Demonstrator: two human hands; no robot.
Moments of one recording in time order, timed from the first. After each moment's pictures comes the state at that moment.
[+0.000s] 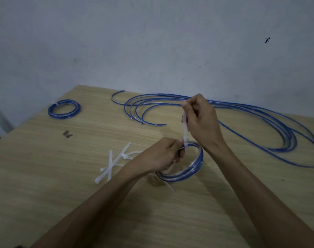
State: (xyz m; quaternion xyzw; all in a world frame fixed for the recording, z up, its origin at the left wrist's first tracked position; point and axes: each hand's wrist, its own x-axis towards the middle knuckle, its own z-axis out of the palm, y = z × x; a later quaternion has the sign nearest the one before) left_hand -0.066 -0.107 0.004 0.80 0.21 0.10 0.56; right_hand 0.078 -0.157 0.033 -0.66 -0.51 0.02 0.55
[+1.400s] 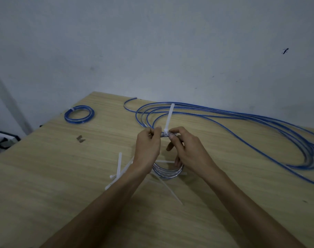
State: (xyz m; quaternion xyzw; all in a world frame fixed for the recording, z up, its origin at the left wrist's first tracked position) left_hand -0.067 -0.060 -0.017 0.60 0.40 0.43 0.55; right_hand 0.043 -0.145 -0.003 -0.69 -0.55 0.18 0.44
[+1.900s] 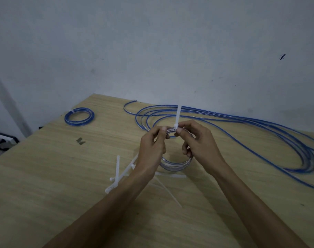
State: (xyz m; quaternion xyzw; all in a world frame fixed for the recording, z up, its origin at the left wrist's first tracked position) left_hand -0.066 -0.074 -0.014 0.60 0.26 0.46 0.59; right_hand 0.058 -0.151 0.018 -0.62 -0.48 0.23 0.58
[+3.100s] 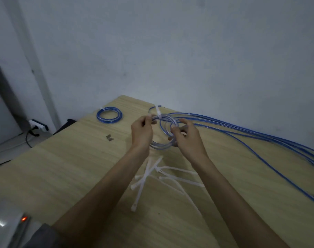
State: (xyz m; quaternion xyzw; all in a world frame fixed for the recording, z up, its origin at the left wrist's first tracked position) left_hand -0.111 0.012 0.006 0.48 0.41 0.57 0.52; right_hand -0.004 -0.068 0.015 -0.65 -0.46 0.24 0.56
